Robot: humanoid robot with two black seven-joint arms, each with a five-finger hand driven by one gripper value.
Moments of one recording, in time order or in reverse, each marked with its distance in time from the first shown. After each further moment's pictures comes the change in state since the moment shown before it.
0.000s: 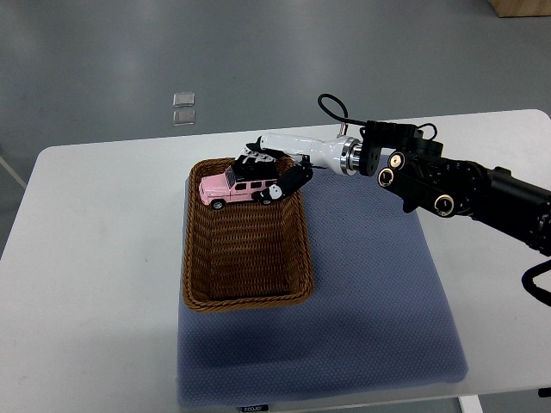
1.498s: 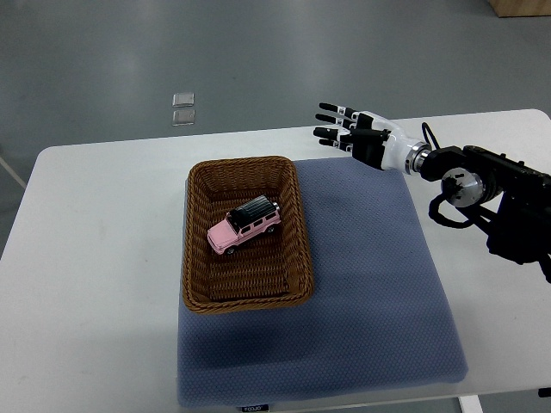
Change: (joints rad) left arm 0.000 0.000 0.000 0.000 0.000 0.000 0.000; right arm -0.153 -0.135 0.141 -0.065 1.194 0.112 -0.302
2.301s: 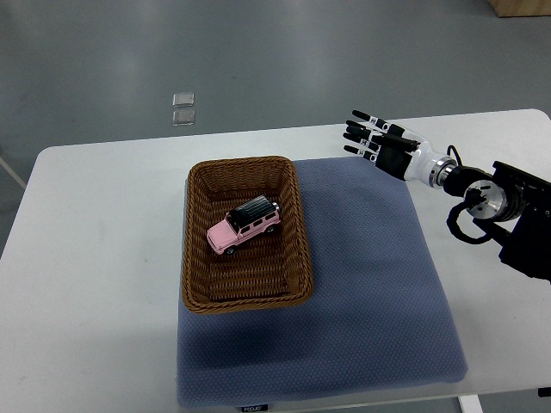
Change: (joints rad) left arm 0.000 0.000 0.000 0.000 0.000 0.000 0.000; right arm -0.060 -0.021 0.042 -0.049 0.113 0.044 -0.022
